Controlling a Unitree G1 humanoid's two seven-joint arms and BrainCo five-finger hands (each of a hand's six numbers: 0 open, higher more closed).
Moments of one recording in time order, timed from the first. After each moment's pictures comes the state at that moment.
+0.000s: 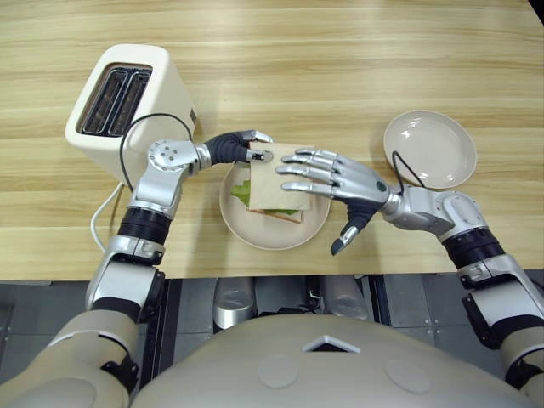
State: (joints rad) left arm -0.44 0.42 -0.21 0.44 -0.11 -0.02 -0.96; right arm -0.33 -0.59 0.41 0.35 -1.03 -1.18 -0.46
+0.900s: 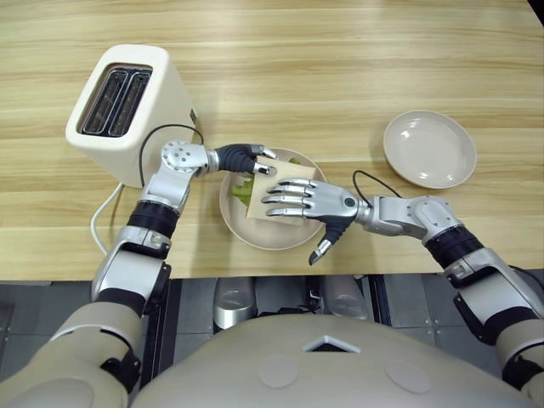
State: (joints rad) left arm -0.50 0.38 -0.27 0.62 0.03 -0.12 -0.99; right arm -0.41 -0.53 0.61 0.50 -1.13 -1.03 -0.41
